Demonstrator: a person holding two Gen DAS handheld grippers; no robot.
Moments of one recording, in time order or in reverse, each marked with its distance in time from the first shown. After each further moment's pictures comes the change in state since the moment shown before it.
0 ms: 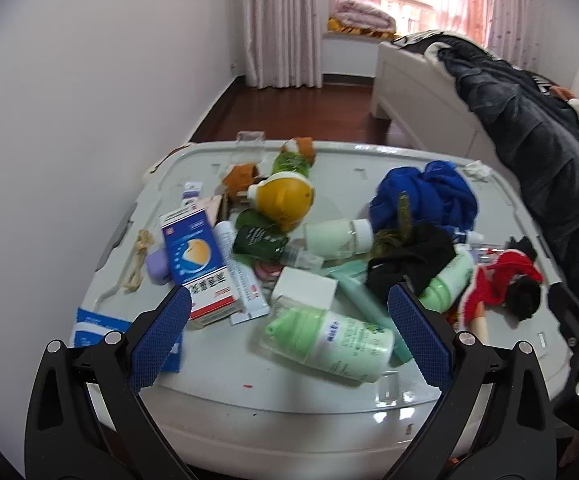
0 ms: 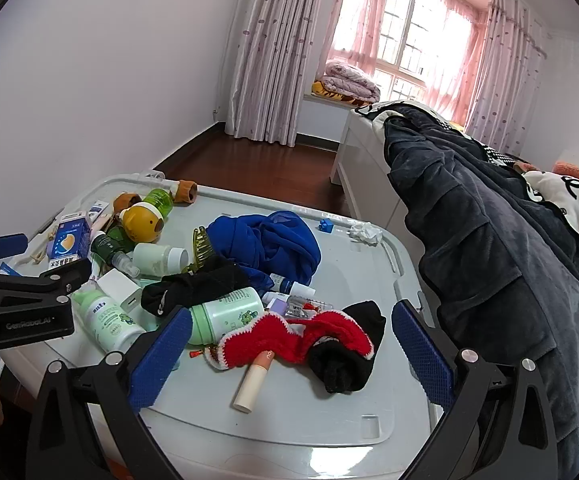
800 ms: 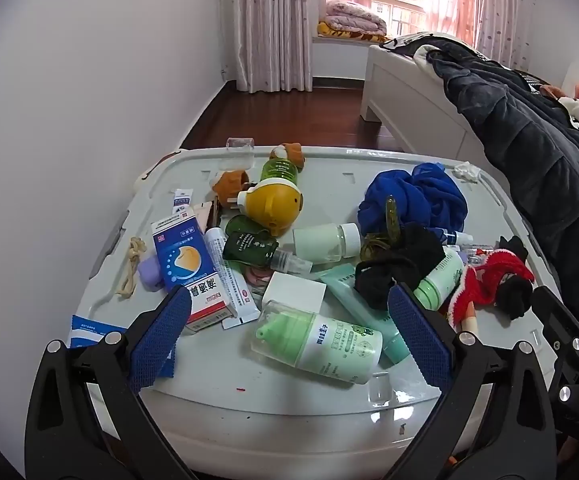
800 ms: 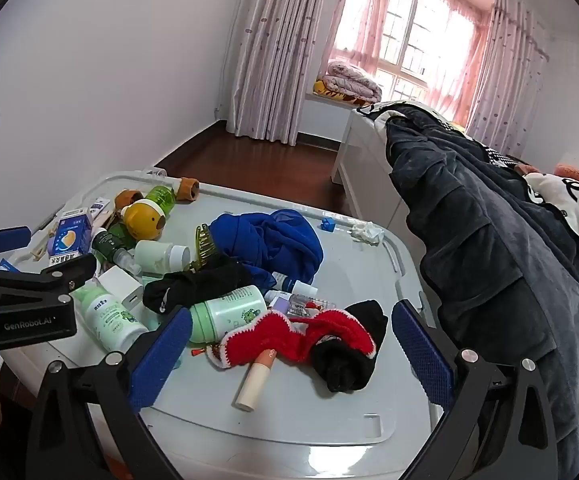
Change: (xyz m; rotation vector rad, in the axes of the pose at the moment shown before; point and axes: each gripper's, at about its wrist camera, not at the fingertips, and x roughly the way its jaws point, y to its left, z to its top) left arm -0.004 -0.005 0.002 0.028 -0.024 -0.050; right arm 0.000 0.004 -0.002 -0.011 0.006 -0.003
